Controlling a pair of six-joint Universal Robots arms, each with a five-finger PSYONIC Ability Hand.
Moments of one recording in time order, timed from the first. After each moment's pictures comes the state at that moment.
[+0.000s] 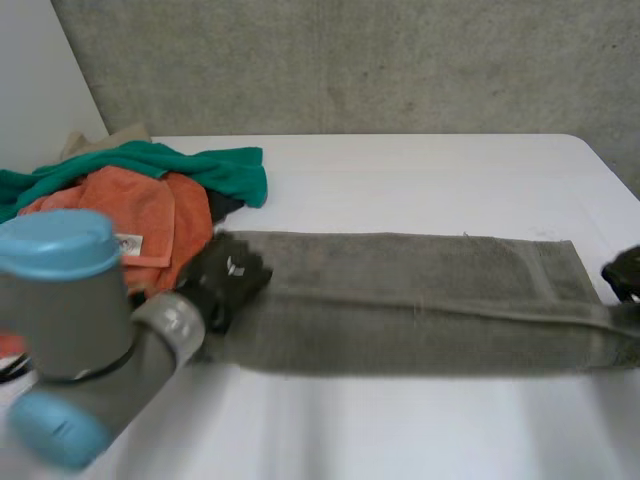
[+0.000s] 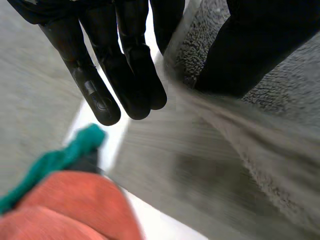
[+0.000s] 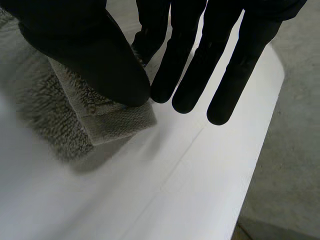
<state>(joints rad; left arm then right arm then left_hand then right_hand) 4.22 -1.95 -1.64 3.25 -1.45 3.96 1.44 -1.27 1.61 0.25 1.39 2.22 1.16 1.20 1.19 1.20 1.00 1.14 1.18 1.19 1.20 1.03</state>
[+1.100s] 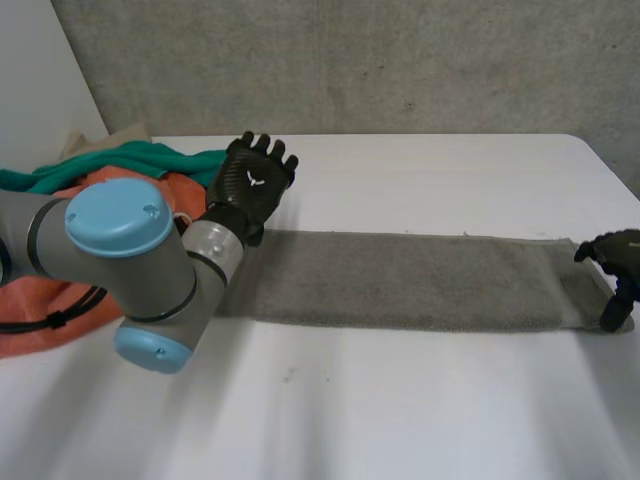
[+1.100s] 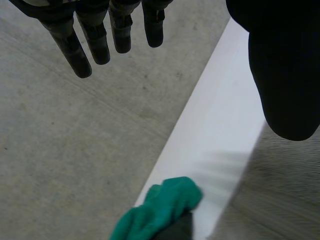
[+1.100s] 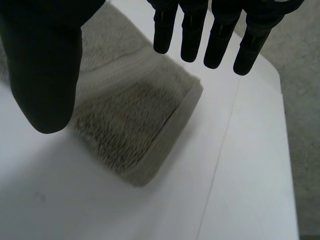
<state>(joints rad) 4.17 -2.13 -1.39 3.54 -1.53 3.84 1.41 -1.19 1.60 0.13 1.30 2.50 0.19 0.20 0.21 0.20 0.05 0.36 0.34 0.37 0.37 0.20</state>
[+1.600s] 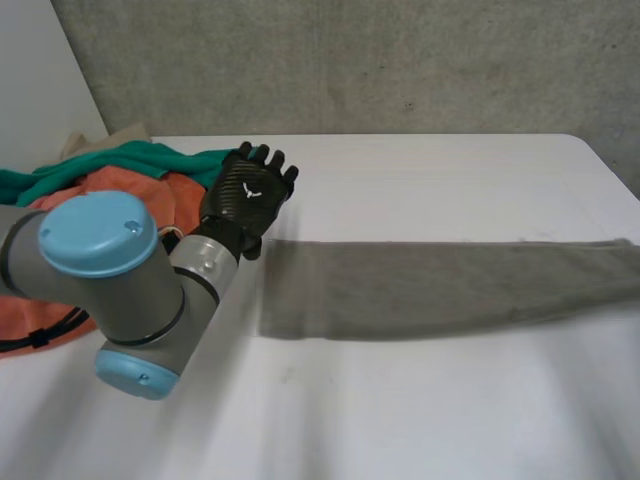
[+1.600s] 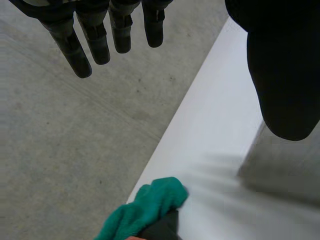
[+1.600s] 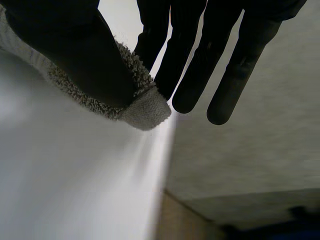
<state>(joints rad) 4.16 -2.03 -1.51 3.55 -1.52 3.81 1.22 -1.16 1.62 -0.18 1.36 2.36 0.19 0.20 0.21 0.20 0.05 1.11 1.18 1.18 1.20 0.97</state>
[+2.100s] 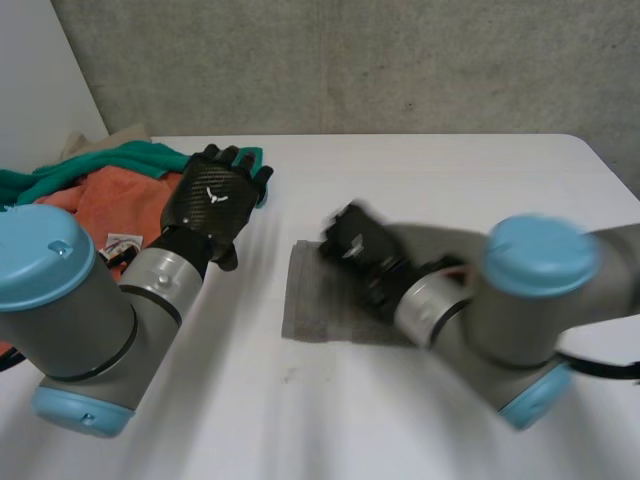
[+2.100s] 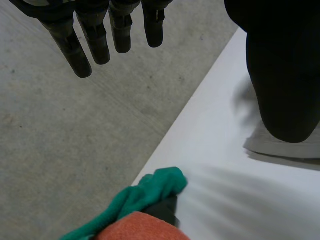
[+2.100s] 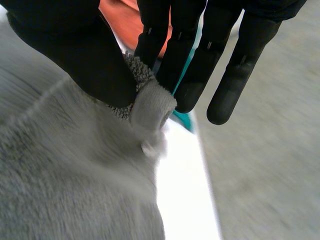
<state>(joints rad) 4.21 -1.85 -1.71 3.56 -1.52 3.73 2.19 -1.00 1.50 -0.34 1.21 2.21 0.19 0.20 0.21 0.20 0.05 1.11 1.18 1.19 1.20 0.99</state>
